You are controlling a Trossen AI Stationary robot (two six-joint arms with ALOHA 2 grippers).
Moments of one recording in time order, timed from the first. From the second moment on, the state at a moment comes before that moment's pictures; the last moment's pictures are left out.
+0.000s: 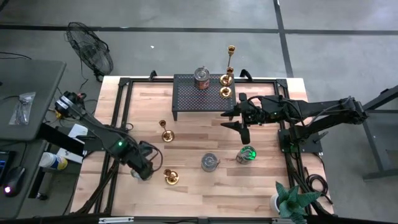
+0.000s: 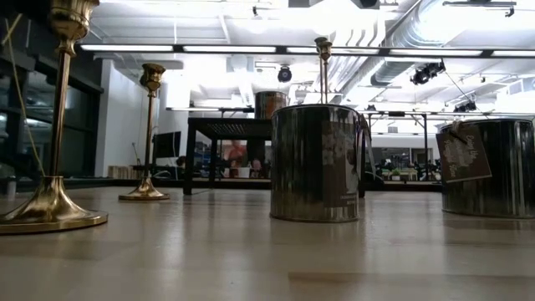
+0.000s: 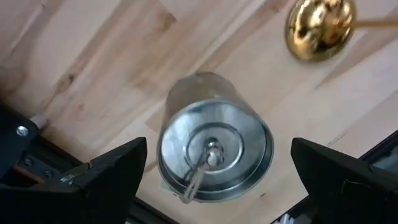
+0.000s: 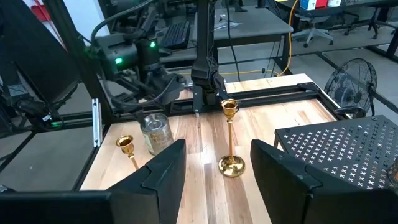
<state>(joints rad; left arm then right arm) -0.65 1.29 1.01 -1.10 0.03 -1.44 0.08 1.11 1.05 -0.18 0.08 0.15</state>
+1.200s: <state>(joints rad) -0.70 1.41 1.00 -1.09 0.07 -1.41 0.08 1.11 1.05 -0.18 0.08 0.15</state>
